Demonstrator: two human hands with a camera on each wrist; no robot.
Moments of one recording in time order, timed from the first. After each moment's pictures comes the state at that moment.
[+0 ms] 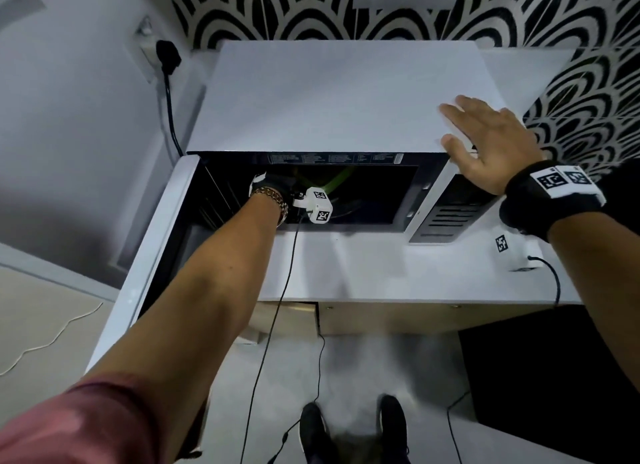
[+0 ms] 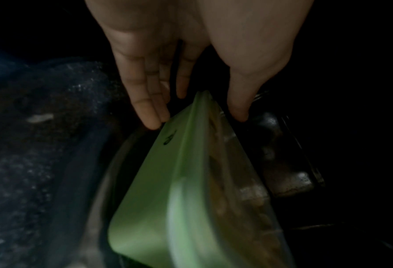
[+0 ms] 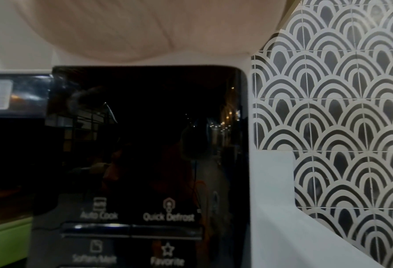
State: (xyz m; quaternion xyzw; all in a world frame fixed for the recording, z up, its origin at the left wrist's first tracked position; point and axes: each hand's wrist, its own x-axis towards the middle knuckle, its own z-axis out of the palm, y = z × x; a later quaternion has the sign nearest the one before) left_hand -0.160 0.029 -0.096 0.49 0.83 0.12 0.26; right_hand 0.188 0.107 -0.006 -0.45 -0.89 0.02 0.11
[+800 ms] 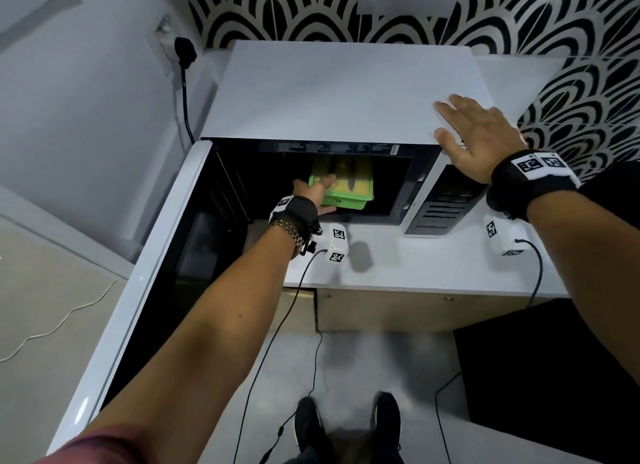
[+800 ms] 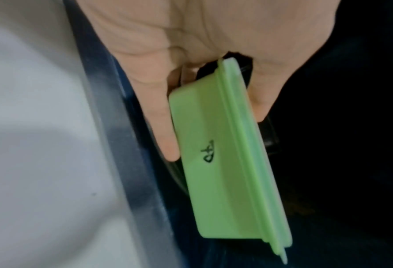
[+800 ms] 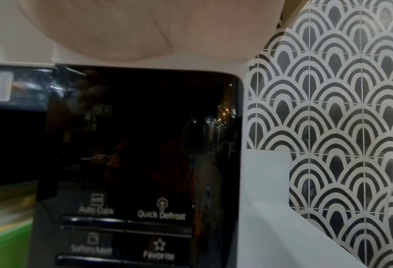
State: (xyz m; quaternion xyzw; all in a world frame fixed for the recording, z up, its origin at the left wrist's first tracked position) left_hand -0.081 -0.010 -0.091 0.09 0.65 0.53 0.54; right_hand 0.189 0.111 -0.008 -0.44 -0.89 0.02 0.09
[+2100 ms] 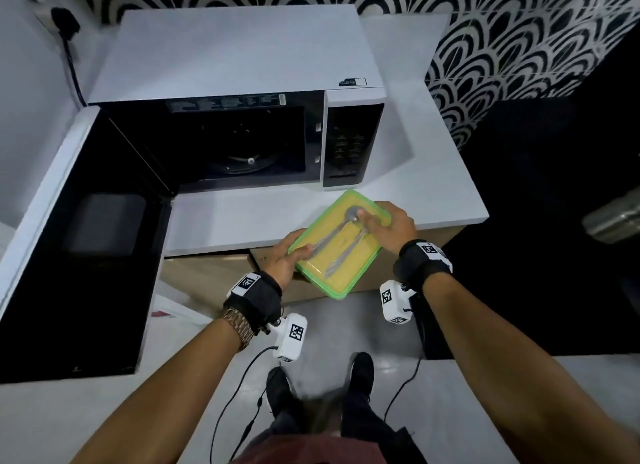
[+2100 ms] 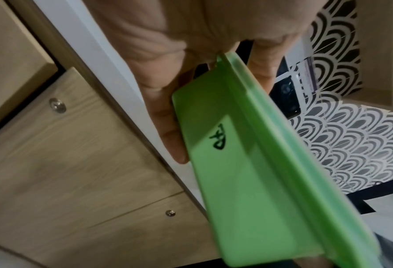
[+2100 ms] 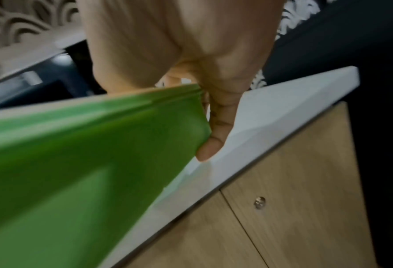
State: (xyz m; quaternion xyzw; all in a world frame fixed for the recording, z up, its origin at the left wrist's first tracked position) left_hand 0.075 -0.185 -0.149 0.33 0.61 0.44 0.57; right_hand 0.295 -0.067 -0.155 -0.64 -0.63 0.40 0.20
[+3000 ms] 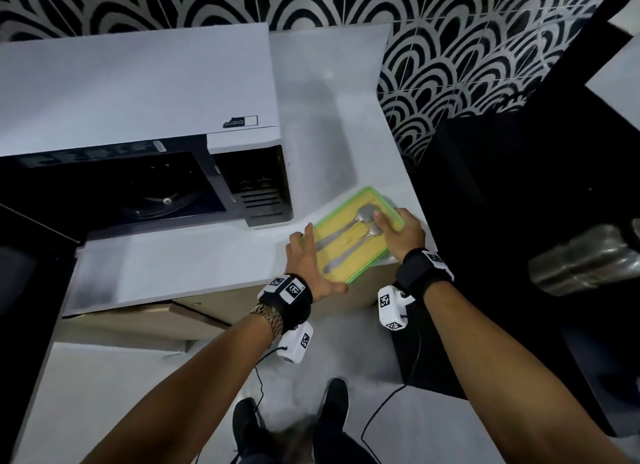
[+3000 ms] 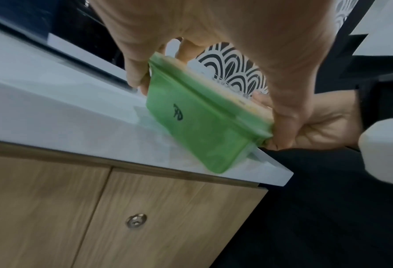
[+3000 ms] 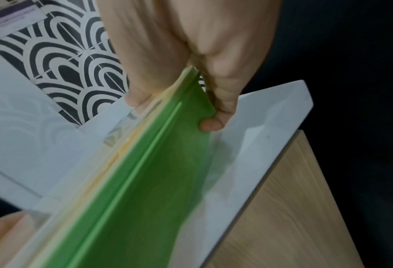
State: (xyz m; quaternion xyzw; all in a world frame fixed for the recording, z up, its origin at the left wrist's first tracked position) left_hand 0.247 -0.036 -0.175 0.56 0.74 0.15 0.34; right_hand 0.445 0.069 -0.201 -0.67 -0.56 0.37 0.31
